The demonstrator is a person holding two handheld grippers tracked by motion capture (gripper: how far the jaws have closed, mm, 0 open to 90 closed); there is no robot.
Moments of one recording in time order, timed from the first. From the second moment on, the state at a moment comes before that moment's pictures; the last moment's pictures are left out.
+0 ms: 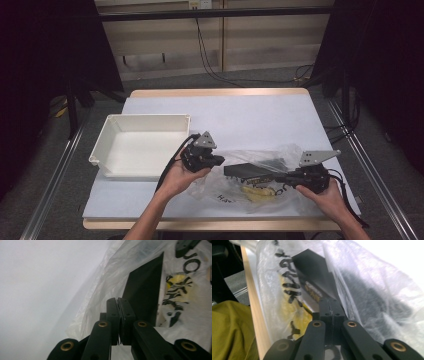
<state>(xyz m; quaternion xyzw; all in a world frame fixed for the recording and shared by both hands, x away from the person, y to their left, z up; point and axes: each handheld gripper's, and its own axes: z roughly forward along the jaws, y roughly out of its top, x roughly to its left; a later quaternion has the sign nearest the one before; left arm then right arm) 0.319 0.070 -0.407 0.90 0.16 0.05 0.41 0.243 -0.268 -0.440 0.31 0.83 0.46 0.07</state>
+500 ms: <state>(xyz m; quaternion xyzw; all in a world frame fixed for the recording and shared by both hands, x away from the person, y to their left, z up) 0.275 0.065 -0.437 0.92 0.11 0.01 0.37 0.273 -0.278 -0.439 0.34 0.82 0.44 0.11</state>
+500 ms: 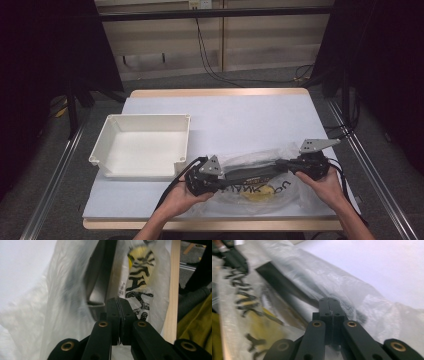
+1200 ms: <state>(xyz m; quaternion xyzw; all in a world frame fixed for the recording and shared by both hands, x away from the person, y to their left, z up) 0.285 0.077 -0.466 0.94 0.12 0.01 0.33 0.324 -0.296 -0.465 0.40 0.81 0.42 0.12</state>
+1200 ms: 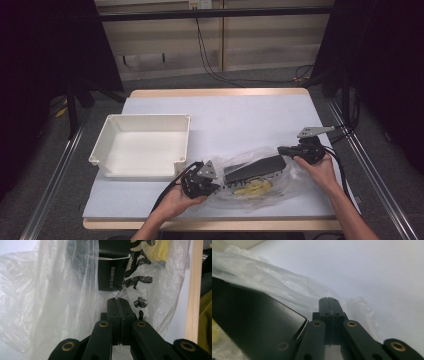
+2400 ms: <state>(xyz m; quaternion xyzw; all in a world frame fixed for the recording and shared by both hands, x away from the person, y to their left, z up) 0.287 0.080 -0.438 0.90 0.14 0.02 0.41 0.288 -0.302 -0.432 0.37 0.79 0.47 0.16</state>
